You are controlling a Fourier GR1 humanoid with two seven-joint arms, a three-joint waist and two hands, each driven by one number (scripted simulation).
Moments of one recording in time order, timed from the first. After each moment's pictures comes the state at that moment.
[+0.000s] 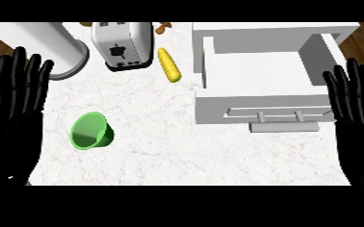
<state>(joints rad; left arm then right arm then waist) -0.05 0.10 0.01 -2.10 0.00 0.01 0.00 0.02 -0.10 -0.01 -2.10 -0.01 -0.02 0.04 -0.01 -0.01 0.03</state>
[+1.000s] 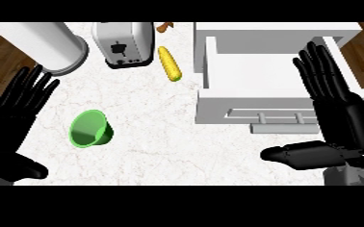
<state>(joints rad) -0.04 0.33 0.24 -1.63 0.55 -0.49 0.00 -0.13 -0.16 -0.01 -1.94 -0.08 0.10 0.09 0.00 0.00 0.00</state>
